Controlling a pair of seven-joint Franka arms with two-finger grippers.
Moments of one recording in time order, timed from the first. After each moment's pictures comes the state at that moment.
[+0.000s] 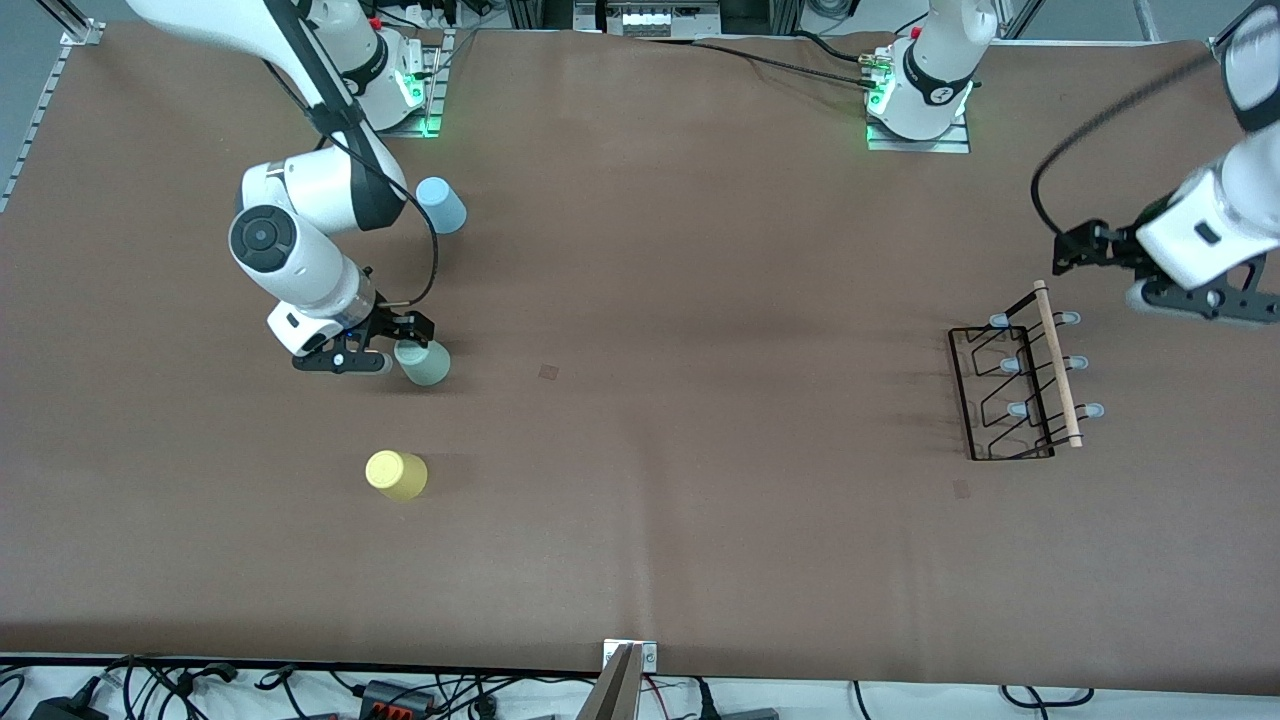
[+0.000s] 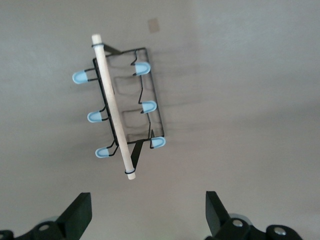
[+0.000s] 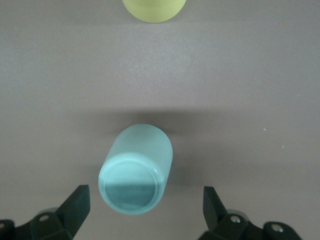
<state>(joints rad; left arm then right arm) 0.03 0.08 -0.01 -1.73 0.02 1.63 0.14 0.18 0.29 0.09 -2.17 -0.02 2.47 0.28</state>
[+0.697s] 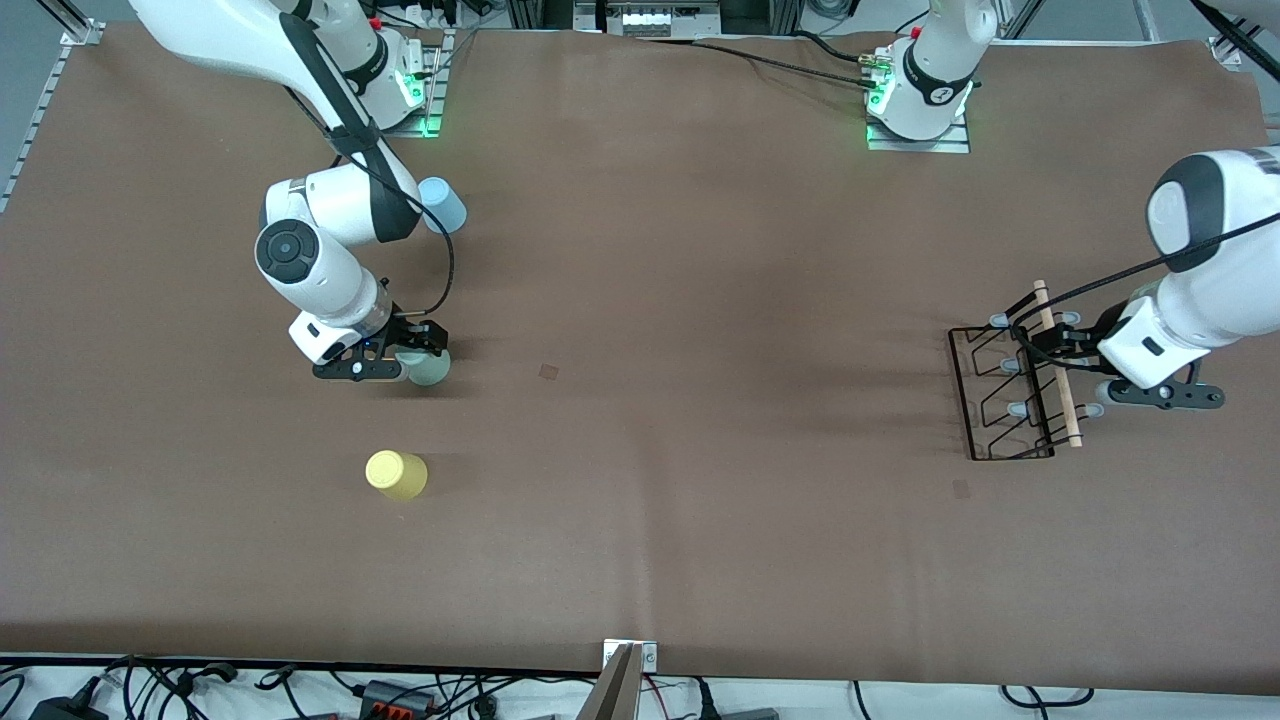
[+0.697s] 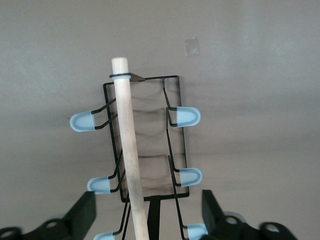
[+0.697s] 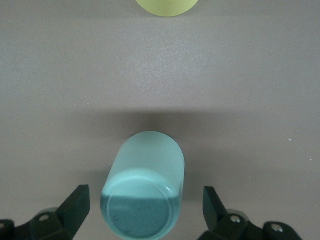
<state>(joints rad) 0.10 0.23 0.00 -1.92 0.02 2.08 0.12 0.19 0.35 0.09 -2.17 -0.02 2.53 0.28</state>
